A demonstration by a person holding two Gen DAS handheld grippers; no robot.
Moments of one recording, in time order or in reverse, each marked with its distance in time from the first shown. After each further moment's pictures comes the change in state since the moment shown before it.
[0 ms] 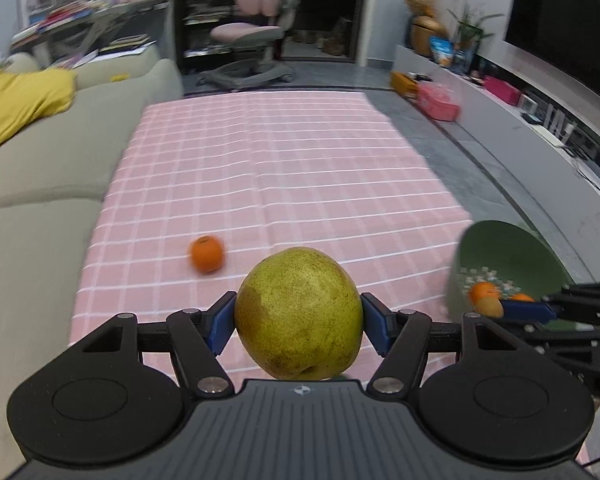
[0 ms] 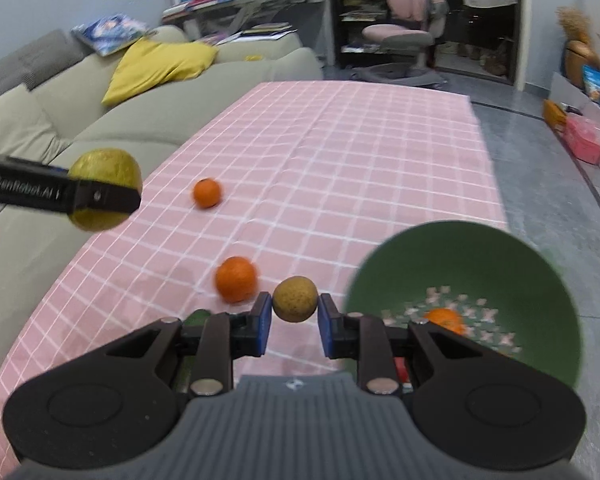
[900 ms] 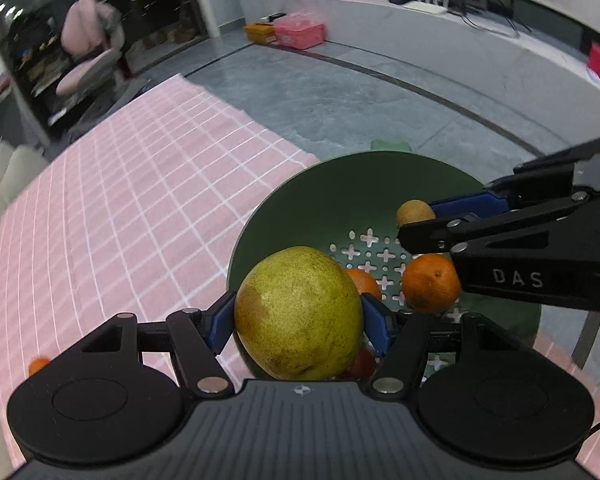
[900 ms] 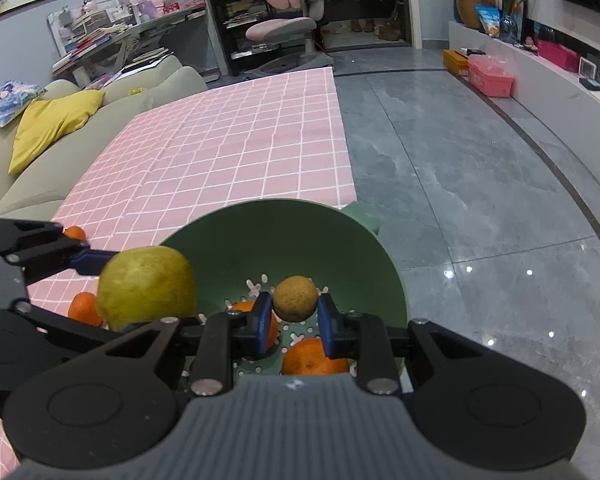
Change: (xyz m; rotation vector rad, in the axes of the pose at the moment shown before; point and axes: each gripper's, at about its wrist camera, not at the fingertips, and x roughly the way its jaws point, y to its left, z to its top) left arm 0.114 -0.182 -0.004 0.509 0.110 -0.099; right arm 0.006 -0.135 -0.018 0.264 -0.014 -0.162
